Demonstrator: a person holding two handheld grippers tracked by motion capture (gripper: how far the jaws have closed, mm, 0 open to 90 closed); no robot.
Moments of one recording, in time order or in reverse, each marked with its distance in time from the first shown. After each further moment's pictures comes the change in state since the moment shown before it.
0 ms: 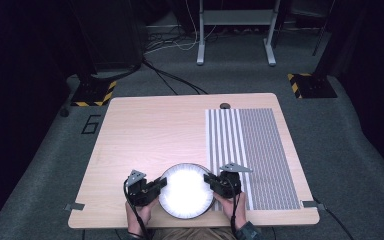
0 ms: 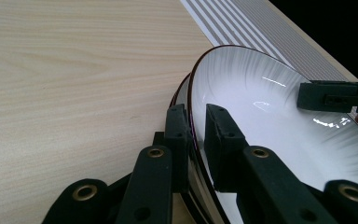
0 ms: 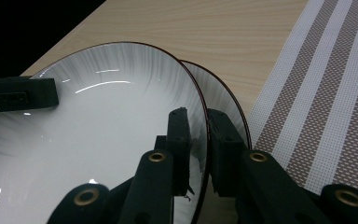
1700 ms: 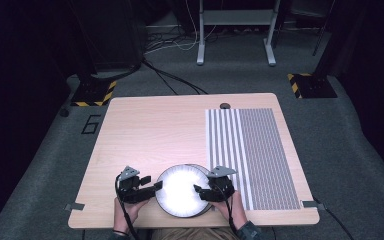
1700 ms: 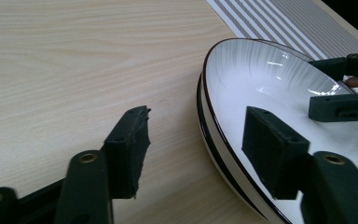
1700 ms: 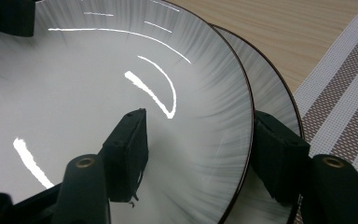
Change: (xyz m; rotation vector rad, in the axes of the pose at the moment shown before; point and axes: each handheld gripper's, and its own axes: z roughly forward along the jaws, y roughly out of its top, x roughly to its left) left arm 0.021 0.012 -0.012 0.135 -0.014 0.080; right arm 0.018 -0.004 0.013 0.136 0.005 -0.262
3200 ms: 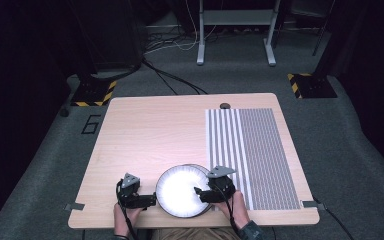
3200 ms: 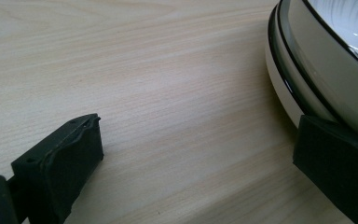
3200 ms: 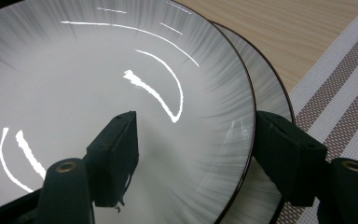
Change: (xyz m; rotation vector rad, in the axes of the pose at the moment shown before) left arm 0.023 -0.032 0.015 0.018 0.117 0.002; right arm 0.003 0.006 -0.008 0.043 -0.013 -0.055
